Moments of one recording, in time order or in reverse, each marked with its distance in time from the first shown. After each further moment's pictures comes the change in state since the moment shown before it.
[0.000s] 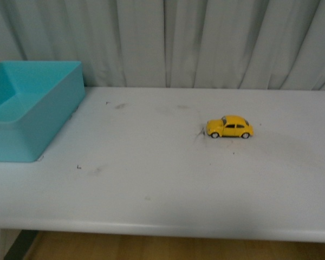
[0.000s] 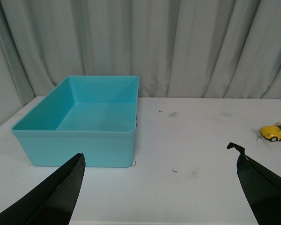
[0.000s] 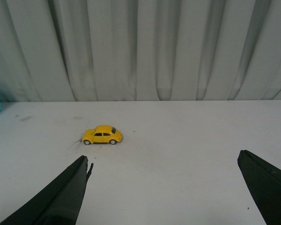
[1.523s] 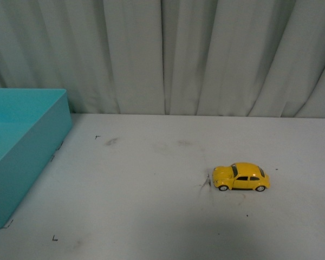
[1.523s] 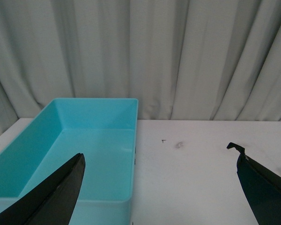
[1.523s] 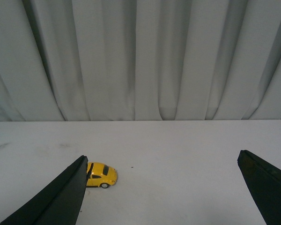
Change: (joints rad) left arm 0.000 0.000 0.000 0.001 0.001 0.000; right arm 0.000 0.000 0.000 -0.001 0.000 0.000
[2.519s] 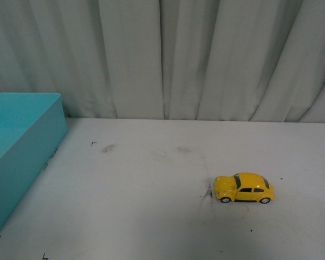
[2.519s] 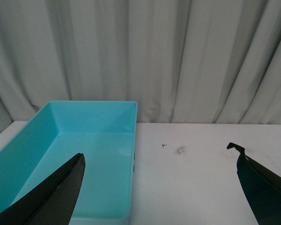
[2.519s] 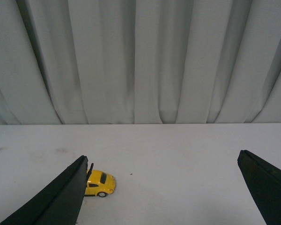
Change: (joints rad) left arm 0.000 0.000 0.000 -0.003 0.000 0.000; right arm 0.000 0.000 0.000 -0.002 0.000 0.000
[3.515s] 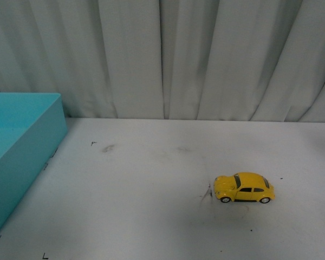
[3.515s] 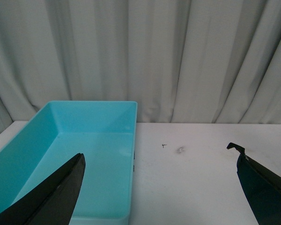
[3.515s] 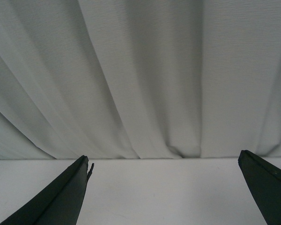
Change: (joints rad) left arm 0.000 0.000 0.000 0.000 0.000 0.000; right arm -0.298 1.740 0.747 0.883 -0.478 0.138
